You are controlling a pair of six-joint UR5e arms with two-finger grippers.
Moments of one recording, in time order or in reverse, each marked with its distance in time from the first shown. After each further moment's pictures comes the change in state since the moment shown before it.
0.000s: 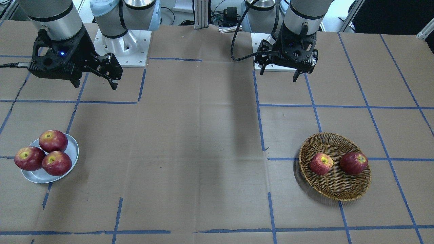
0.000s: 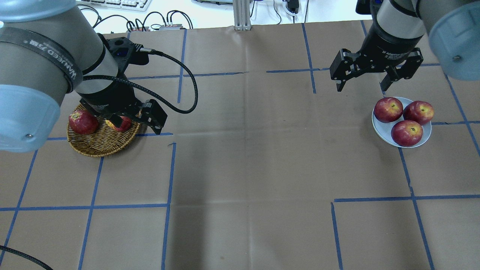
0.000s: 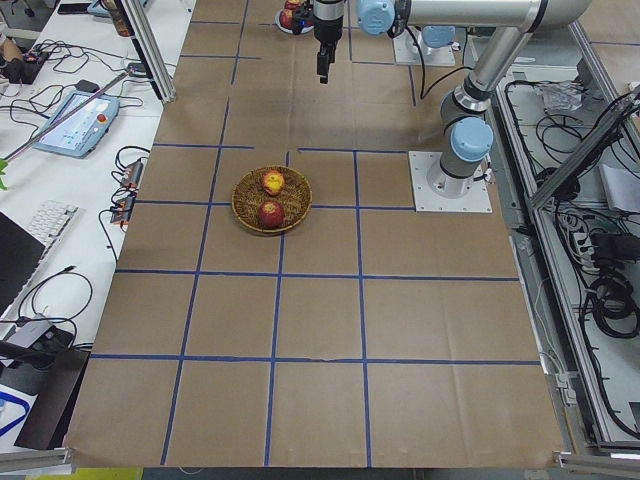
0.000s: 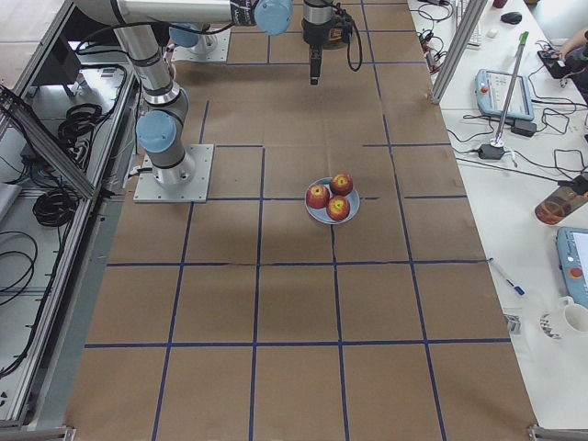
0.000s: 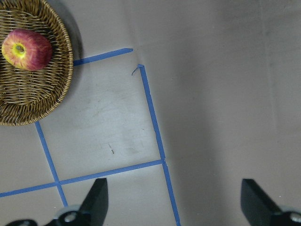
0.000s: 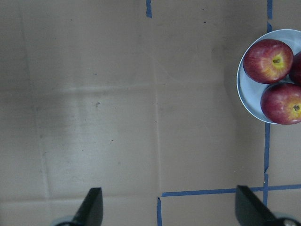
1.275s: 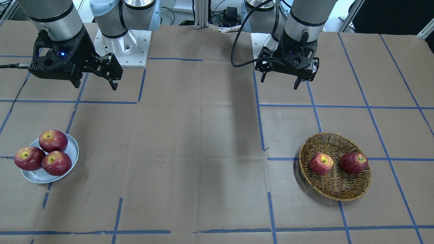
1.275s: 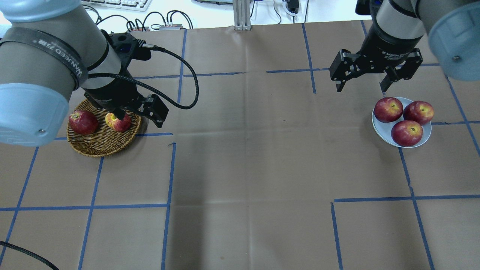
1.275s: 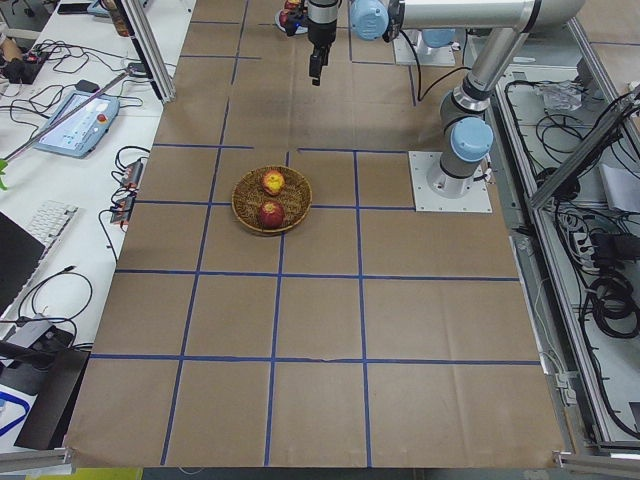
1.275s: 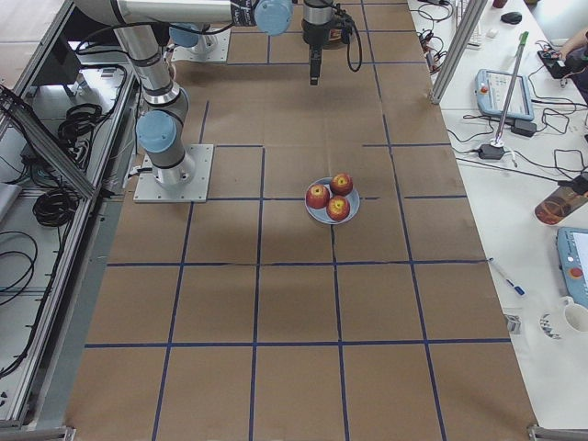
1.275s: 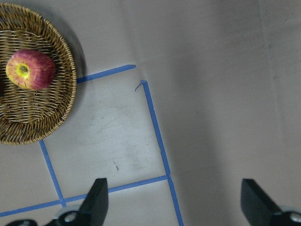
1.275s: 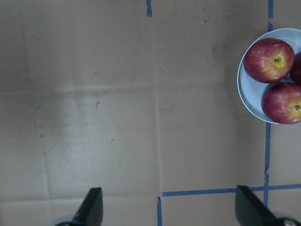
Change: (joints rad) left arm 0.005 -0.027 -0.003 0.067 0.002 0.034; right arm 0.000 0.000 0.002 0.000 0.001 0.000
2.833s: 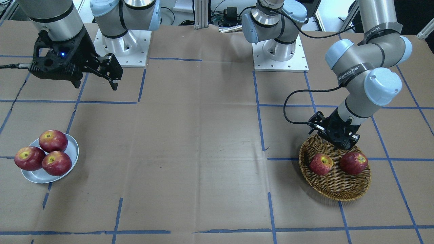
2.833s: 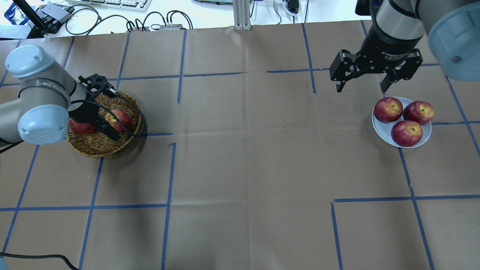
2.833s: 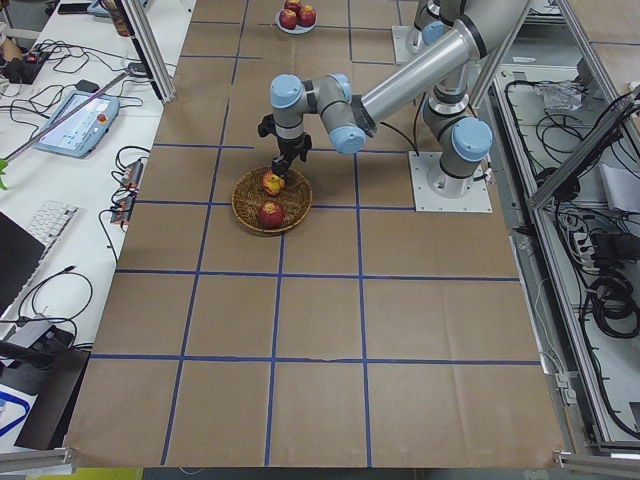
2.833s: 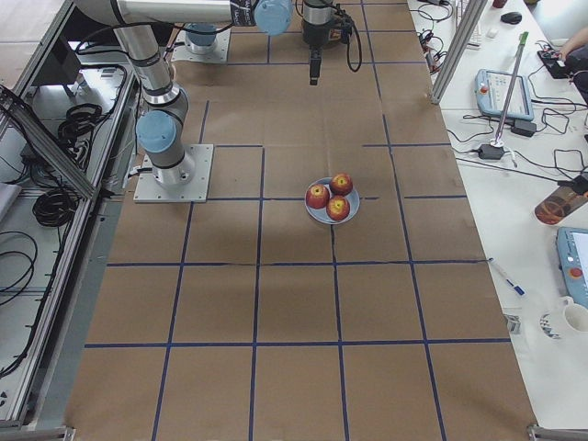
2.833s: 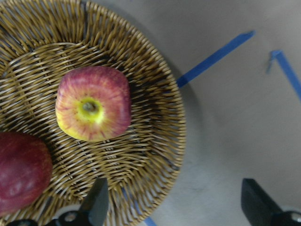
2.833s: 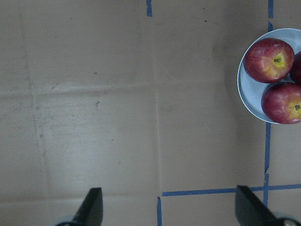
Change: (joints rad) left arm 0.385 -0.318 -0.190 0.482 0.000 0.827; right arm 0.000 0.001 0.000 0.000 0.000 -0.001
